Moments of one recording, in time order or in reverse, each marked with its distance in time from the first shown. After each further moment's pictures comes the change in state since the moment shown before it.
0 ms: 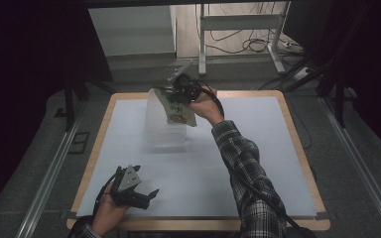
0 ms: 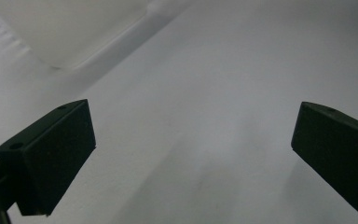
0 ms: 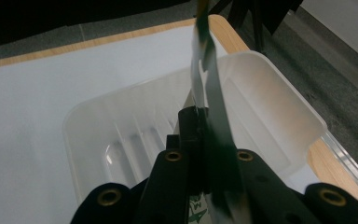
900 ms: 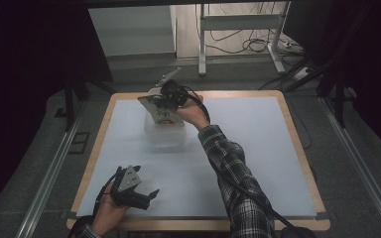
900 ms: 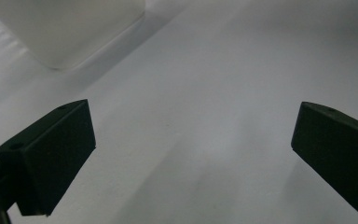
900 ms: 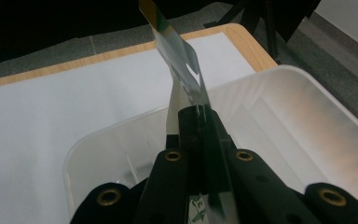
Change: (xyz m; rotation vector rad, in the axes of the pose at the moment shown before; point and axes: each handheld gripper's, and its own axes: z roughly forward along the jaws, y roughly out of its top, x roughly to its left) left arm -0.001 0.000 0.000 -0.005 -0.005 -0.003; right arm 0.014 0.002 0.044 -0.029 0.031 0.020
